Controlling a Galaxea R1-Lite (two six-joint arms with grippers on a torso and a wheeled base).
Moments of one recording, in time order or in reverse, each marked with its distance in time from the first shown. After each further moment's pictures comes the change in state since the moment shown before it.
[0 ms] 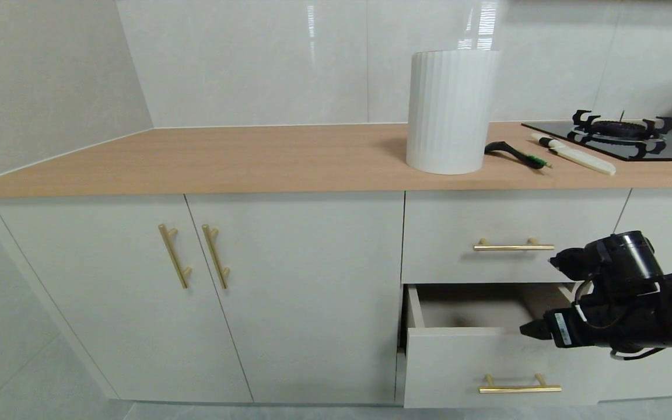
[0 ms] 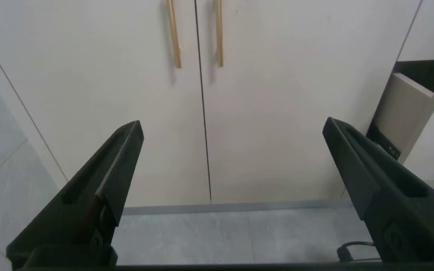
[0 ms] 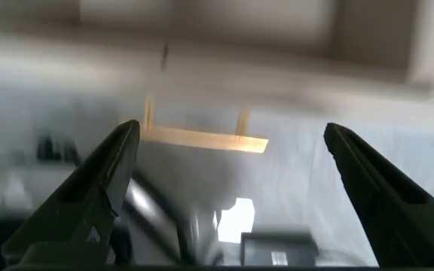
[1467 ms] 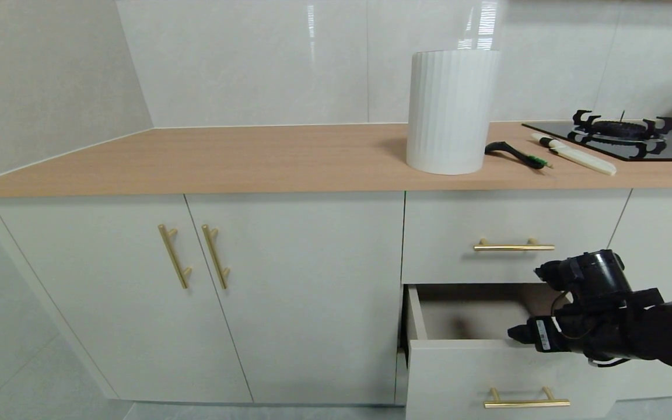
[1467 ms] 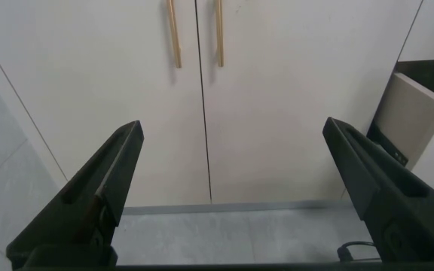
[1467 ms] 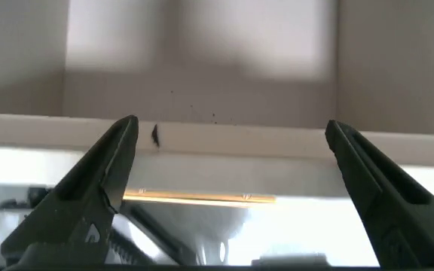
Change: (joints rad) left arm 0.001 0.000 0.000 0.000 0.000 0.000; right arm 0.024 0.132 0.060 -0.205 -0.072 0.054
